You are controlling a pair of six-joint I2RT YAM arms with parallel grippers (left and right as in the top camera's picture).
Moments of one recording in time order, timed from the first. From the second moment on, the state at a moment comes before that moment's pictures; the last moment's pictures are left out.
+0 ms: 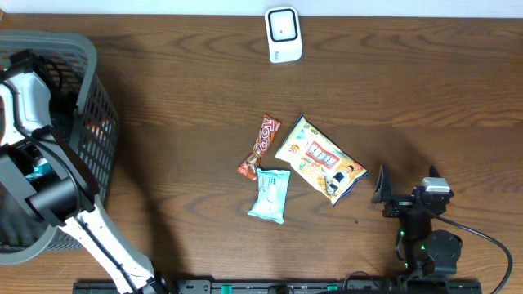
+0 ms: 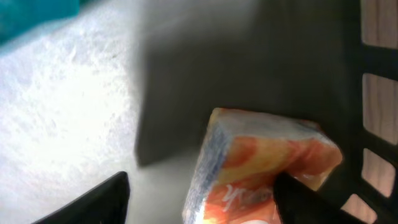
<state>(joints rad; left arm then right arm) 0.51 2.24 1.86 -1.16 0.11 -0.59 -0.04 0.02 0.01 -0.07 -0.03 0.06</state>
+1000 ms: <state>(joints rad) 0.58 1.73 1.84 -1.18 0.06 -0.59 -0.04 0.02 0.01 -0.07 -0.03 0.06</state>
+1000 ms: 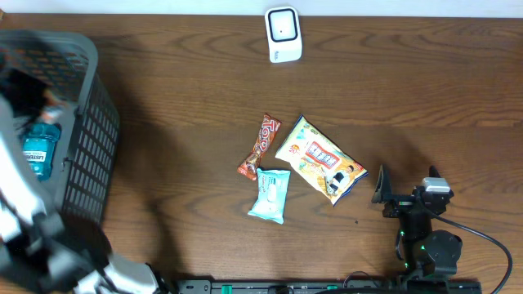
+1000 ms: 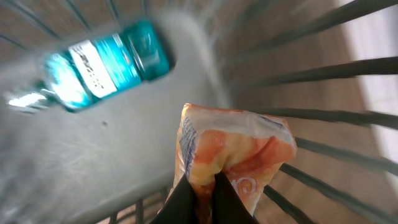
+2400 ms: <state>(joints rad) -0.66 2.00 1.81 -0.77 0.25 -0.61 -0.04 0.02 0.01 -0.07 -0.03 0.06</state>
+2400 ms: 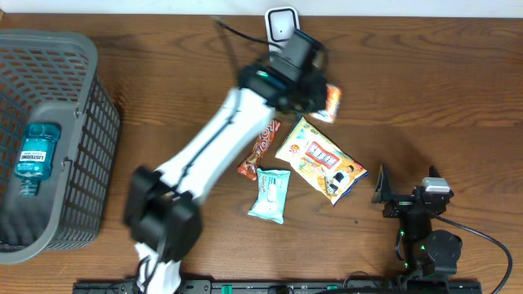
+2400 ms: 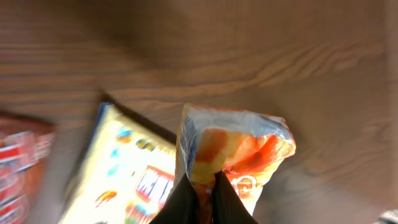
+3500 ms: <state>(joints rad) -0.75 1.93 1.81 -0.70 0.11 -0.45 -0.04 0.02 0.01 -0.07 -0.03 0.06</state>
